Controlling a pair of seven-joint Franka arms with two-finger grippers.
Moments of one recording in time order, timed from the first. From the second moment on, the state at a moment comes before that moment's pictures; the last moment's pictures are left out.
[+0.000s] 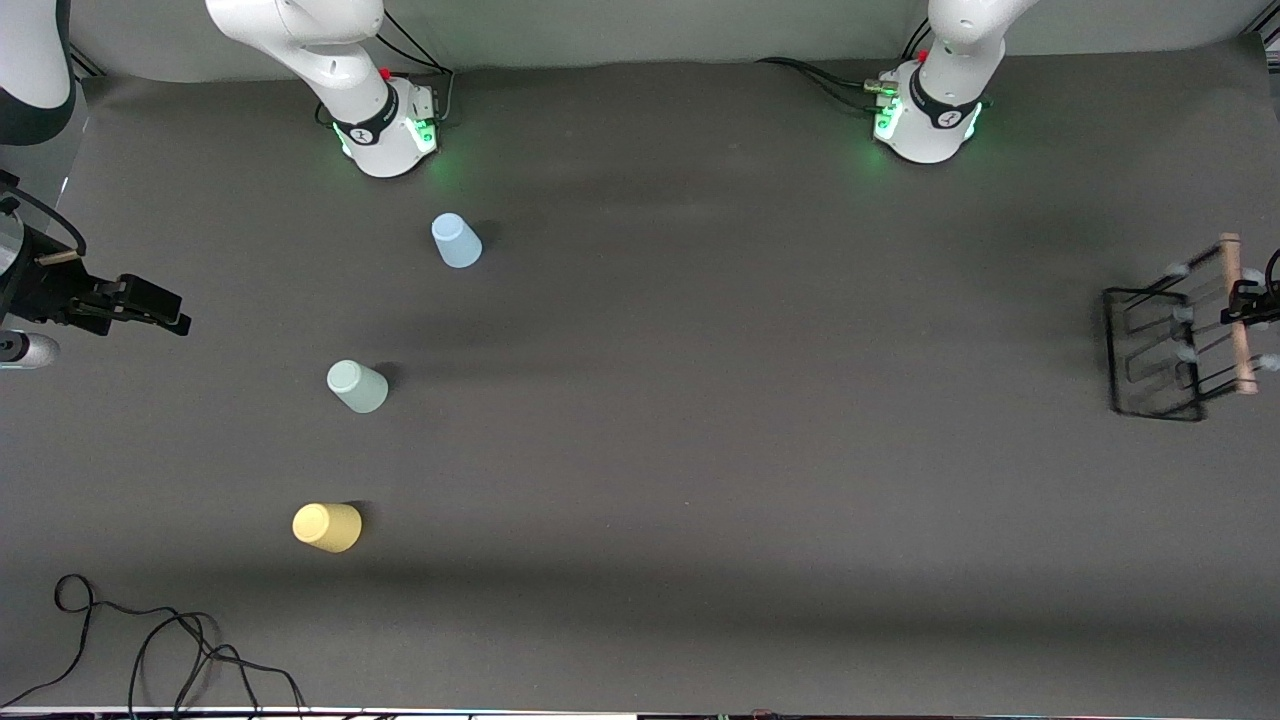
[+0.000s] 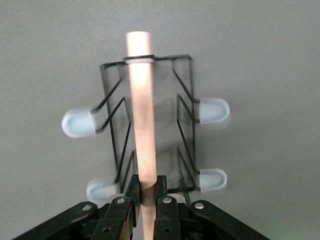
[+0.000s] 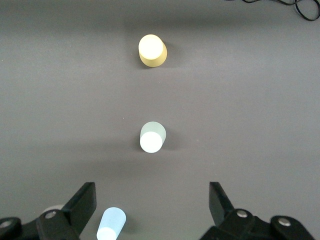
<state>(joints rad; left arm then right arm) 0.69 0.22 -0.13 -2.01 0.12 2.13 0.74 -0.03 0.04 -0.01 -1.61 0.01 1.63 0.01</state>
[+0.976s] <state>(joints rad) 0.37 0.14 -0.18 -1.65 0.01 1.66 0.38 -0.03 0.04 -0.01 -1.61 0.01 1.63 0.01</state>
